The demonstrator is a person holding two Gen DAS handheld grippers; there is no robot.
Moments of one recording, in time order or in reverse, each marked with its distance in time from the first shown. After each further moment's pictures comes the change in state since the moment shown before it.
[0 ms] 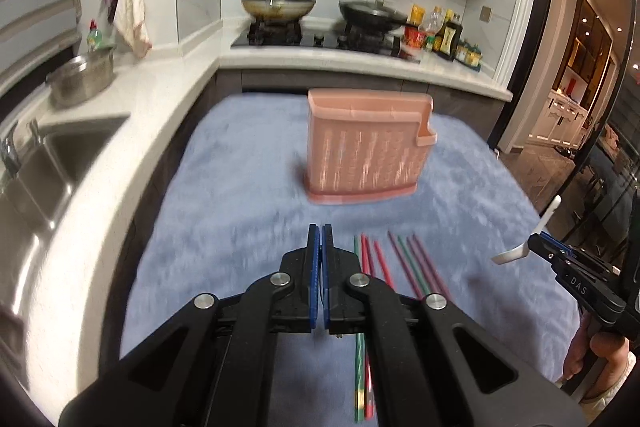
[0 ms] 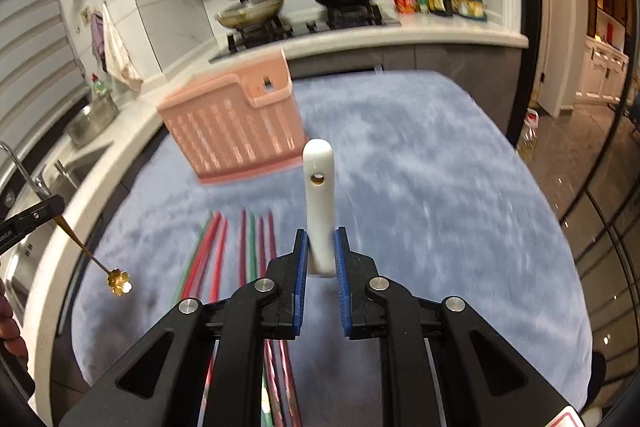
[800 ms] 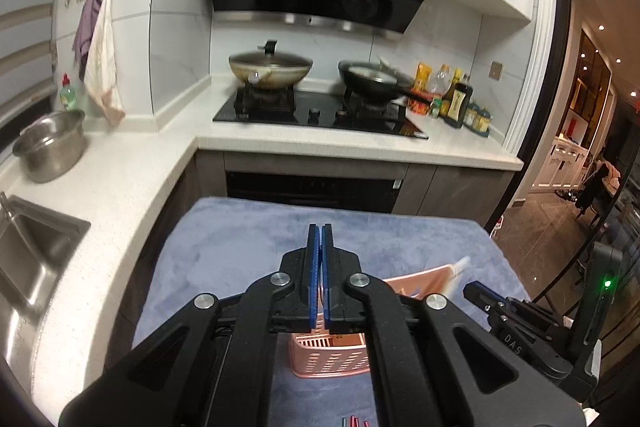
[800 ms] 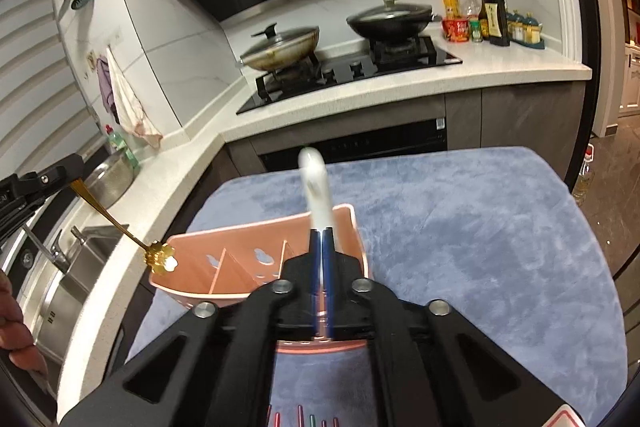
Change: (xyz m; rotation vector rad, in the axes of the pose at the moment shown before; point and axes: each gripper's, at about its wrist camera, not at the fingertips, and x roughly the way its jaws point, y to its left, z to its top) left arm 0.100 -0.002 0.158 -0.028 -0.148 -0.014; right arm 0.136 0.041 0.138 0.034 -0.034 0.135
